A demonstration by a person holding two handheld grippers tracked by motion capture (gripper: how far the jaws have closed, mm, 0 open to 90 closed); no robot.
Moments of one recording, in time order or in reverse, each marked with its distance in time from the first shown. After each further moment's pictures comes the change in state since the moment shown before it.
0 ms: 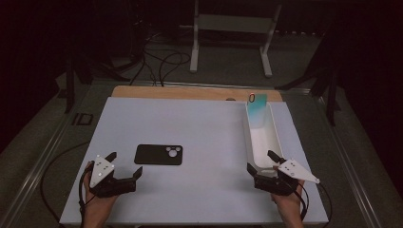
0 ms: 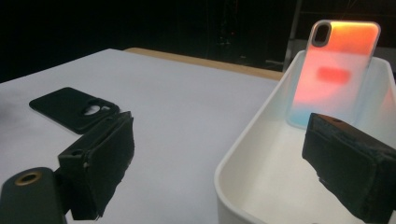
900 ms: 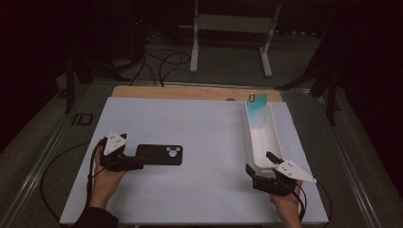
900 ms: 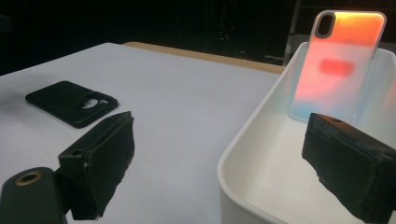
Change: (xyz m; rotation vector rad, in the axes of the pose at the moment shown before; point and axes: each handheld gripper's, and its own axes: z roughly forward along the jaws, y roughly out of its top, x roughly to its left) left arm 0.020 0.042 0.055 0.101 -0.059 0.021; right arm 0.002 -0.005 0.003 0.019 -0.005 -0.001
